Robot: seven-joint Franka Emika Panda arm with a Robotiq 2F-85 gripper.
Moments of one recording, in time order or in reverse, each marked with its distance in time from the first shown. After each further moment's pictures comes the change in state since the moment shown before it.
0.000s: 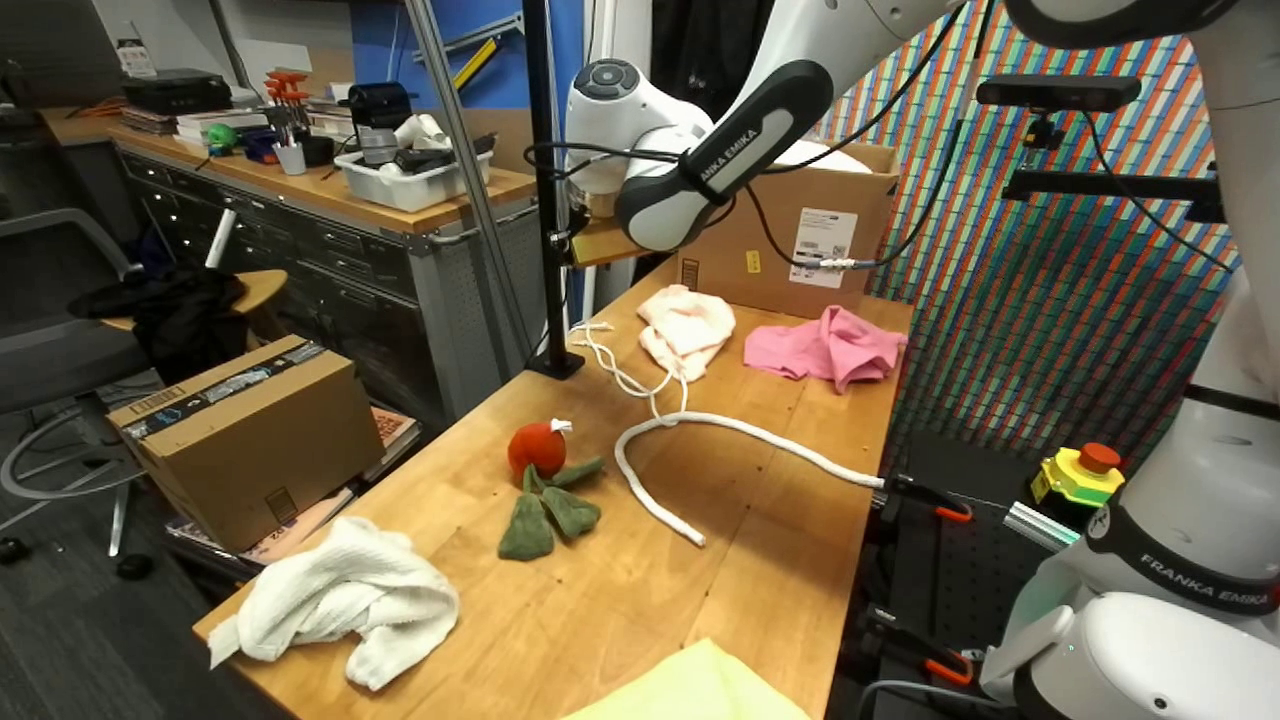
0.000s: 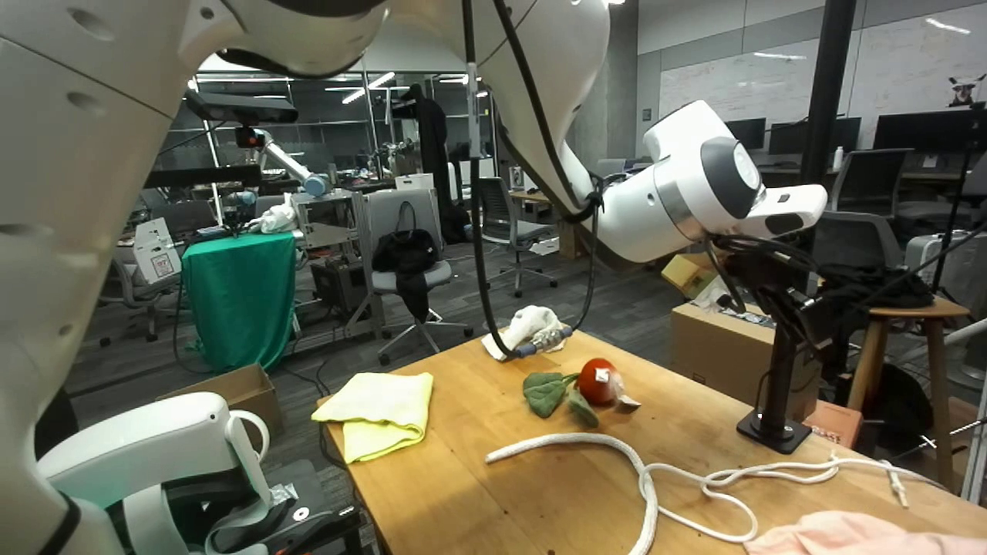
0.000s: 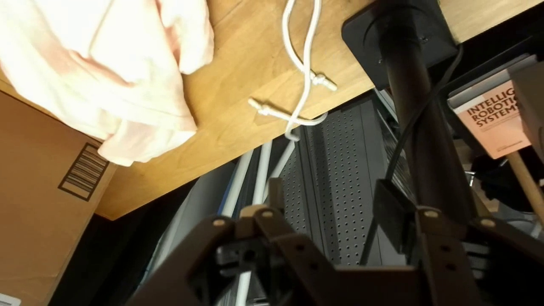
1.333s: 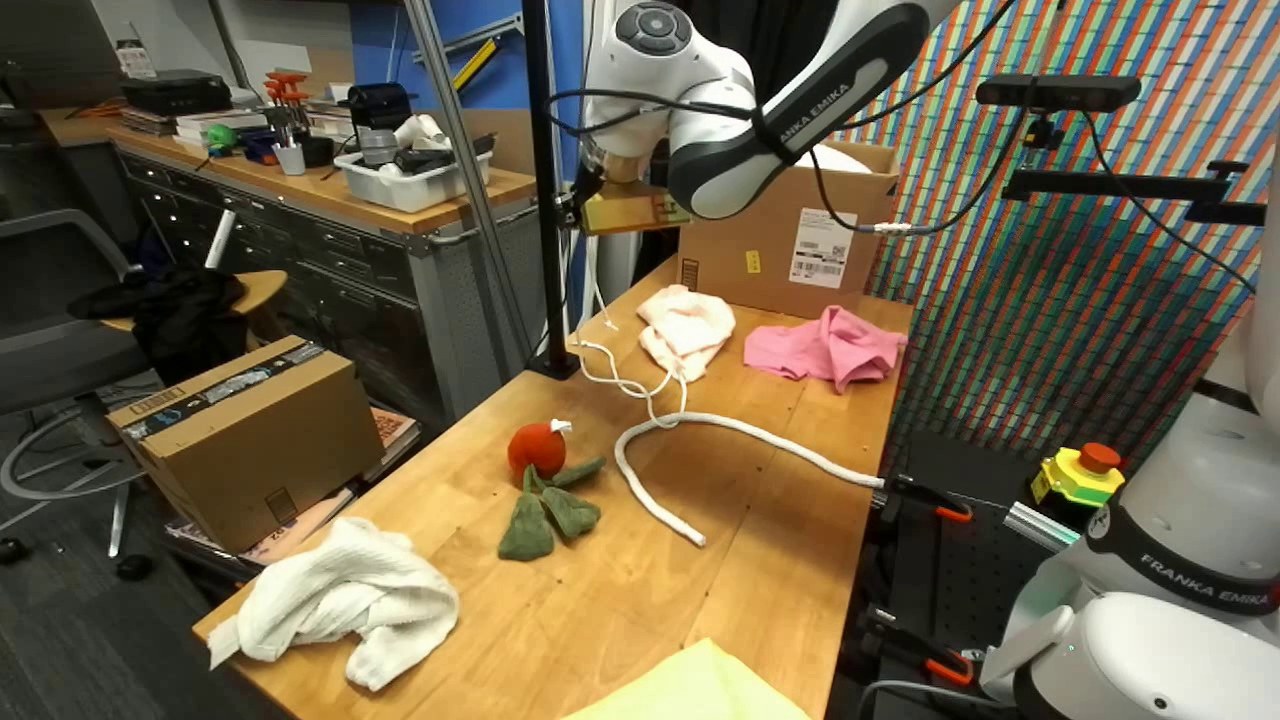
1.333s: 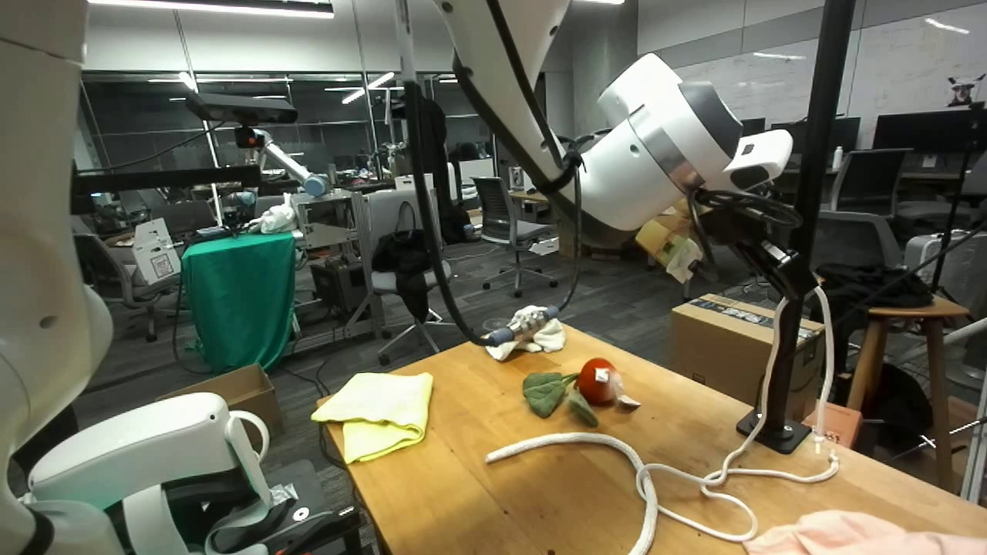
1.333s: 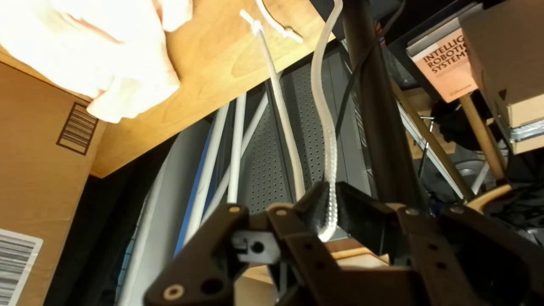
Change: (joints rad) arm -0.270 -0.188 0.310 -0.156 -0.354 0.057 0.272
